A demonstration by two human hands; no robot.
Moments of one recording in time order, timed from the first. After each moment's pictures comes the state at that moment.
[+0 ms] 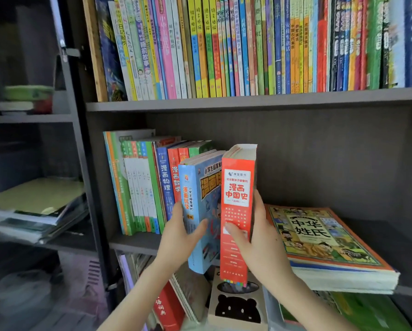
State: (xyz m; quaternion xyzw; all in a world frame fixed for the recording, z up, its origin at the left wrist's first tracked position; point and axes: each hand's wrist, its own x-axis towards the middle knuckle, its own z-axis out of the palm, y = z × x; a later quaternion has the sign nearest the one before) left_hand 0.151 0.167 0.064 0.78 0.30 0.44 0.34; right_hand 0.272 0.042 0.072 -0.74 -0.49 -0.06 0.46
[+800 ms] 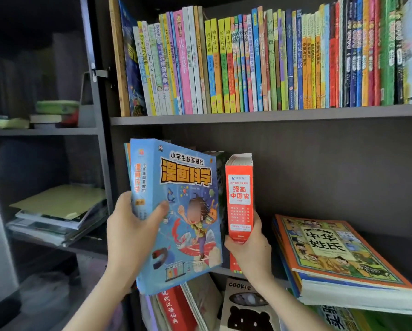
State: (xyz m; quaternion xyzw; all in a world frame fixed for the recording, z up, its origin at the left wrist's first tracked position) left_hand 0.065 0.137 0.136 0.64 0.38 0.60 0.27; right_hand 0.279 0.106 0.038 -0.70 -0.42 -0.01 0.57
